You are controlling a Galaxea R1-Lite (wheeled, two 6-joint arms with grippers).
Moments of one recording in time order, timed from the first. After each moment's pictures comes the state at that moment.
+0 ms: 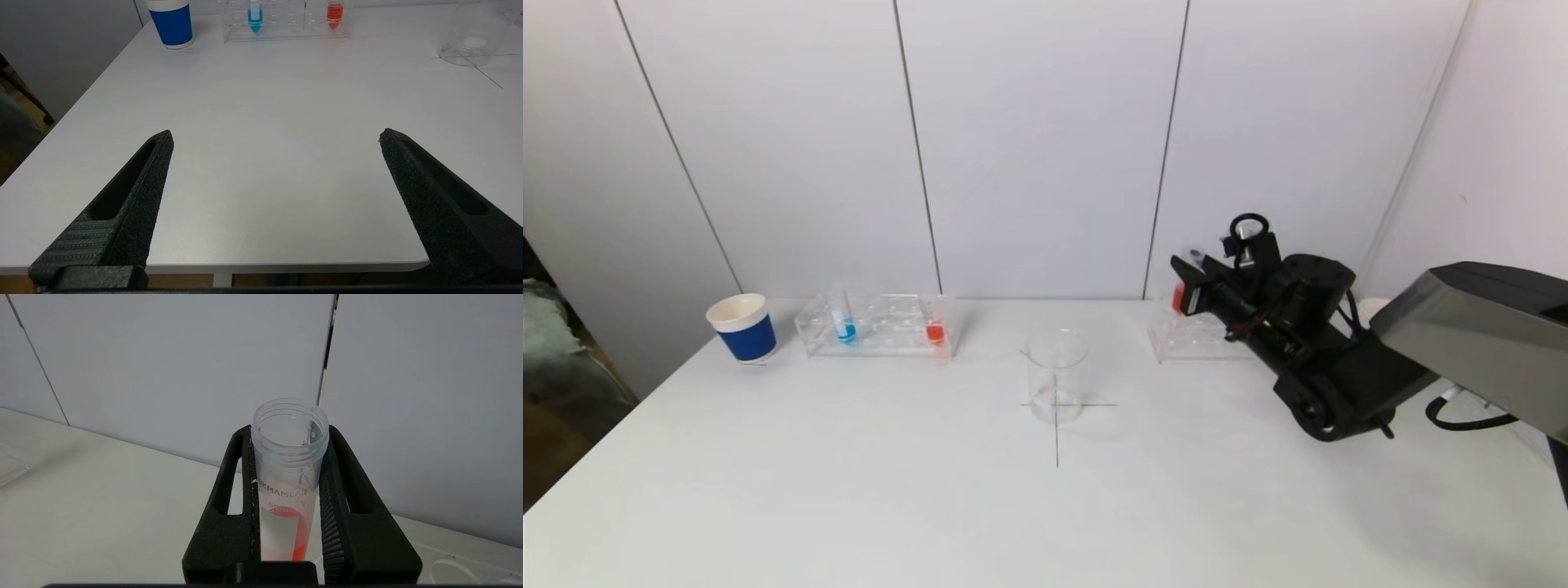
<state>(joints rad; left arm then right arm) 0.00 0.00 -0.04 0.08 0.00 0.02 0.26 2.31 -1.04 -1.38 0.06 -0.01</state>
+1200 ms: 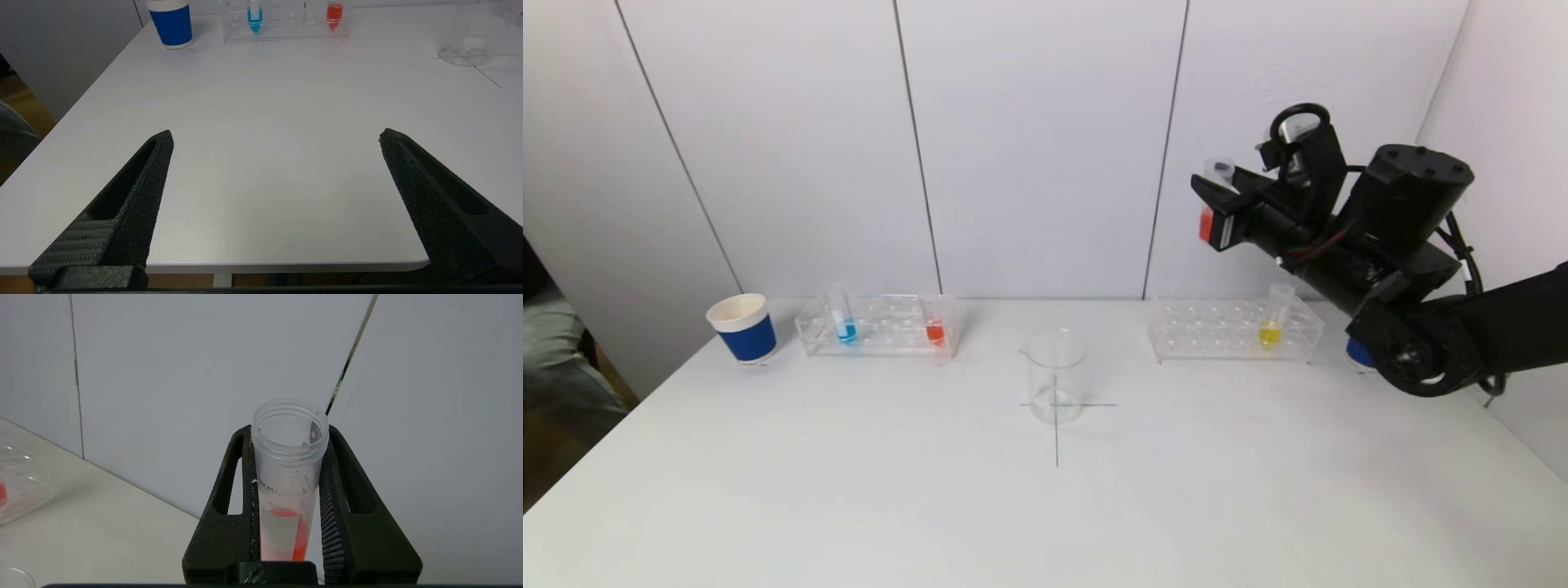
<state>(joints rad) 0.00 0.00 -0.04 0.08 0.00 0.02 0.30 1.95 -1.05 -1.11 0.08 -0.23</state>
